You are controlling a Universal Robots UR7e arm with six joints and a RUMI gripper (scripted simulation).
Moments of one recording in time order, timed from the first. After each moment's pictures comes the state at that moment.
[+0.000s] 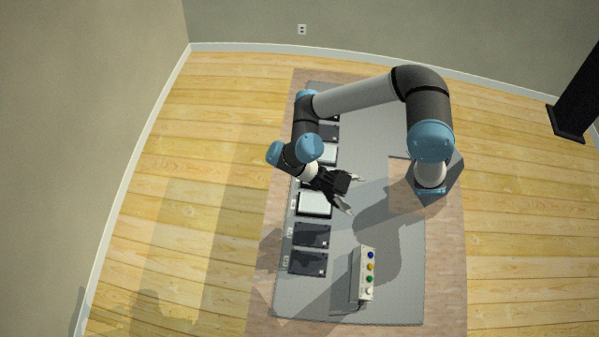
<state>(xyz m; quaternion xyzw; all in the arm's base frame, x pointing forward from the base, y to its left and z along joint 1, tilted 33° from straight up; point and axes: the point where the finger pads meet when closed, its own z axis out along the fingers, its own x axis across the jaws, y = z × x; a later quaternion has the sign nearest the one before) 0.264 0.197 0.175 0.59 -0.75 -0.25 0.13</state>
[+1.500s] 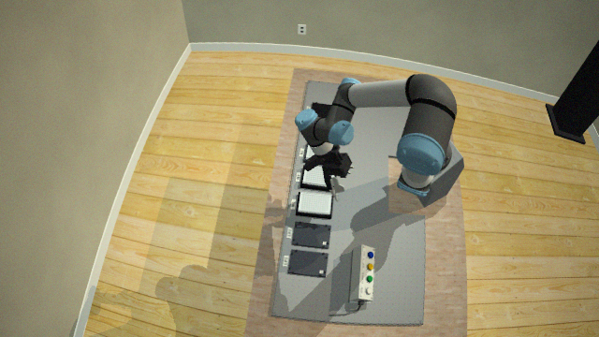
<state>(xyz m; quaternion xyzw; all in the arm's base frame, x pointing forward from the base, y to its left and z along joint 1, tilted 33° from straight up) 0.359 0.130 0.089 0.64 -0.74 -0.18 -0.12</state>
